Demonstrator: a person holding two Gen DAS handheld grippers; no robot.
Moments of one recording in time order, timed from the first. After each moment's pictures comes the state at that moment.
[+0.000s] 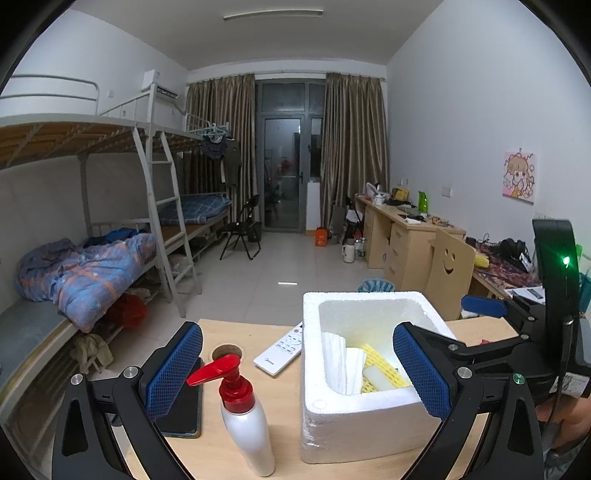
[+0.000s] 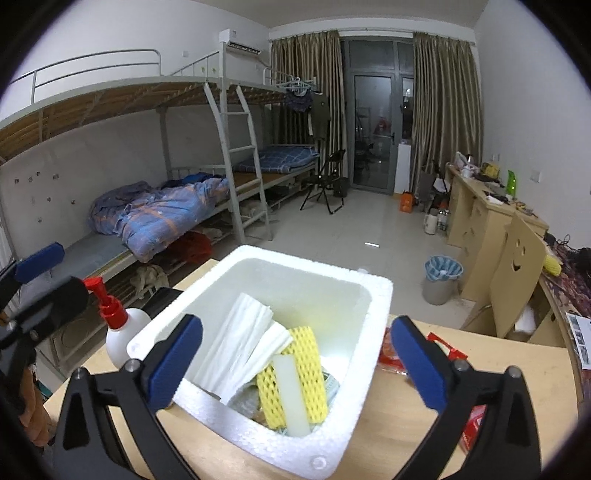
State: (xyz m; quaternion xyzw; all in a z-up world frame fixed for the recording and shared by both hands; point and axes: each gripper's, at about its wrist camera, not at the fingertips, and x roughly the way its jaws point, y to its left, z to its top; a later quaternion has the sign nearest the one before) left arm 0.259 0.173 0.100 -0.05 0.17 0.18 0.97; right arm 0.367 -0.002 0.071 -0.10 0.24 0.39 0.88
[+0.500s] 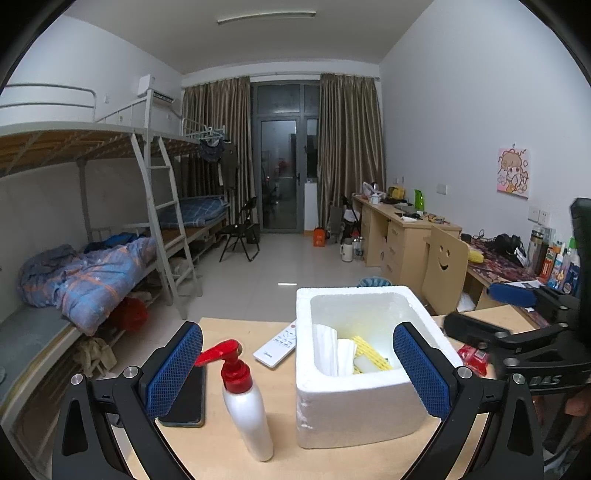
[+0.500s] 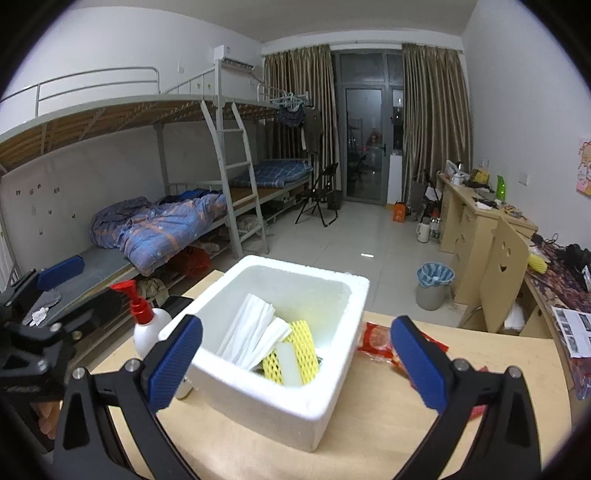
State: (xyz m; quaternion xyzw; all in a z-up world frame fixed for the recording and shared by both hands) left arm 0.235 0.150 0.107 -0.04 0.18 0.18 0.97; right arm 0.327 -0.043 0.094 -0.08 0.22 0.38 0.89
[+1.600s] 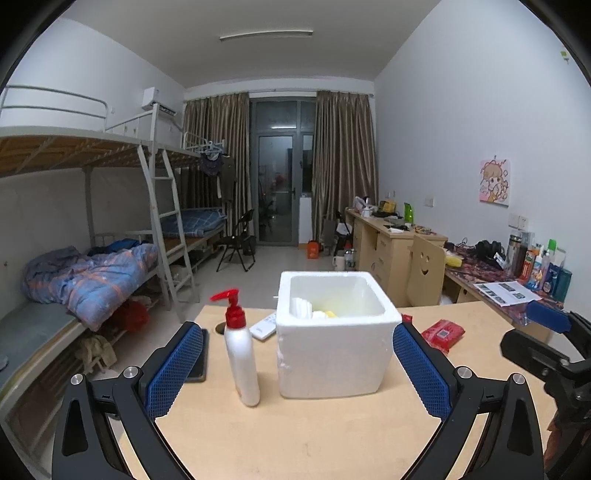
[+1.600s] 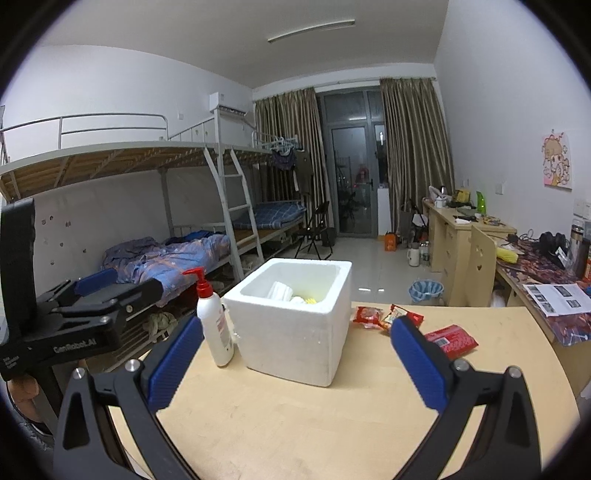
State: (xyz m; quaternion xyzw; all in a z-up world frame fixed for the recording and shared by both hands) left arm 0.125 0.084 0.108 -0.04 0.14 0.17 0.97; right arm 0.200 -0.133 0.086 -0.02 0.15 0.37 0.92
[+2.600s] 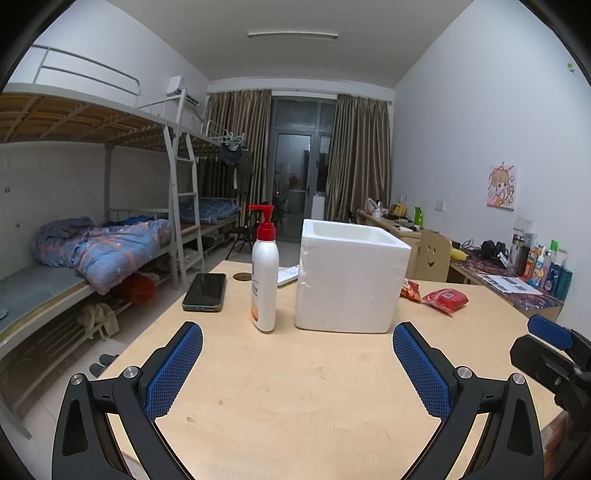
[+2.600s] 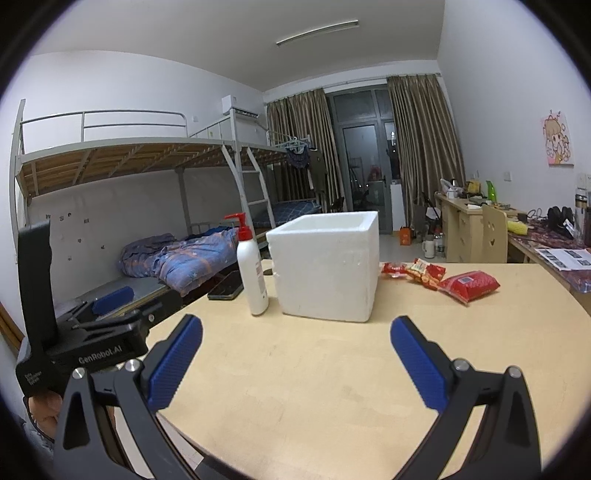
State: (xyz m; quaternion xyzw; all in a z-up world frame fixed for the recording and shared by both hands) left arm 0.040 0.078 0.008 -0.08 0.13 0.19 0.97; right arm 0.125 -0.143 0.006 0.00 0.14 0.40 0.90
